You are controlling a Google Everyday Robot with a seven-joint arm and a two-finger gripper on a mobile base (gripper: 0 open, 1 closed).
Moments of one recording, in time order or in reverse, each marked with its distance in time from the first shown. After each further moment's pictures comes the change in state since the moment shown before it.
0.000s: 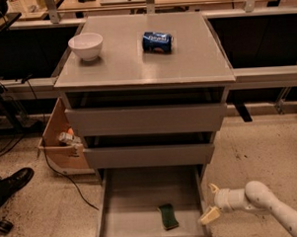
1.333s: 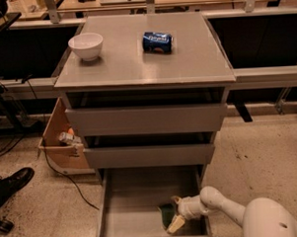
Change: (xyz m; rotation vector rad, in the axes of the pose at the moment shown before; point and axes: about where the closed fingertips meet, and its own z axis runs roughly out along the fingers) arm 0.012 0.037 0.186 -0.146 0.080 -0.084
